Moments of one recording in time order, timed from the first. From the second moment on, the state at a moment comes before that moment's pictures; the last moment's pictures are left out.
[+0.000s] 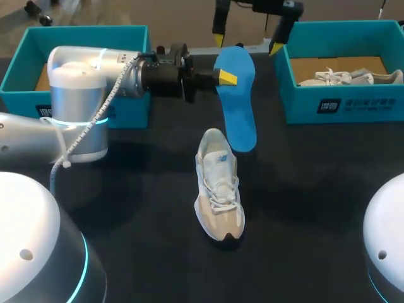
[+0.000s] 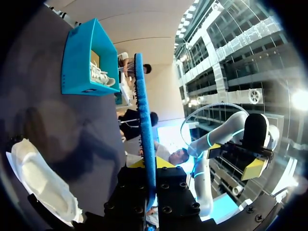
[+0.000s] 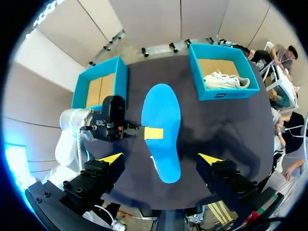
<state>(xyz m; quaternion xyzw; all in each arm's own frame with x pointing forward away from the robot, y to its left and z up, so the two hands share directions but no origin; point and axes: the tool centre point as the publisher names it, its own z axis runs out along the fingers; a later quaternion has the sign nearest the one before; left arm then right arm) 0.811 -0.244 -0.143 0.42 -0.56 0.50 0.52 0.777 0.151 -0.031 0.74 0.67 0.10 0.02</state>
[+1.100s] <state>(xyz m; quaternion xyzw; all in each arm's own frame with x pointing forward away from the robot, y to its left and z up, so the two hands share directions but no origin) 0.811 -0.244 -0.143 0.42 -0.56 0.50 0.52 0.790 0.158 -0.015 0.73 0.67 0.11 0.02</state>
